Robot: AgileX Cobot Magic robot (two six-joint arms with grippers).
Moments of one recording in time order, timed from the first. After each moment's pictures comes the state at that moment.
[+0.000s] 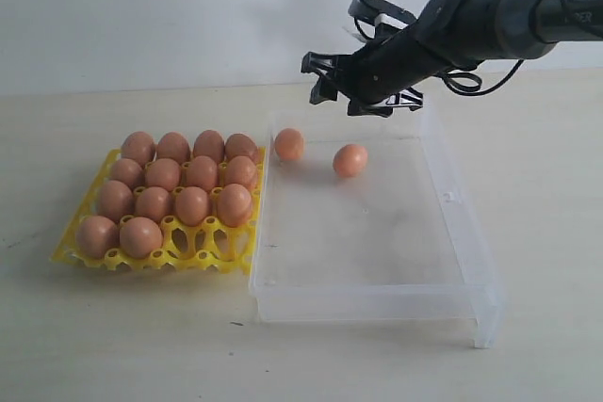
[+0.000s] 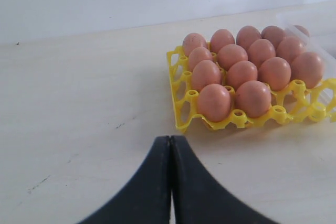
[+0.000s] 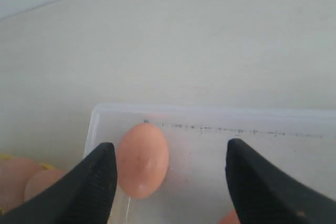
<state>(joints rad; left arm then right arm) -0.06 0.01 0.00 -0.17 0.37 0.21 0.32 2.22 -1.65 0.66 0.43 -0.16</state>
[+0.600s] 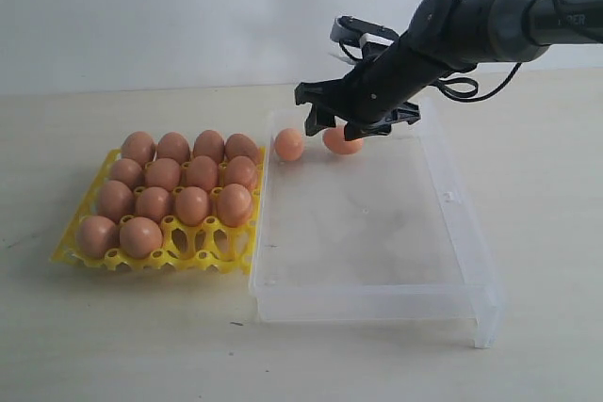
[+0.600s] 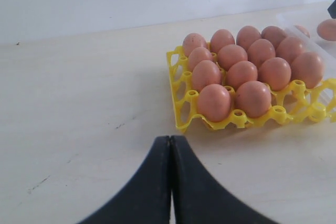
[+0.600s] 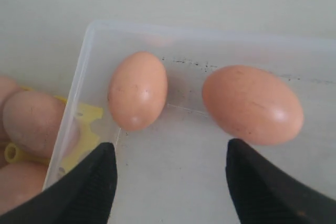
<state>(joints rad) -0.06 0.01 0.00 -0.17 0.37 0.21 0.34 2.22 -1.65 0.56 0.58 -0.19</state>
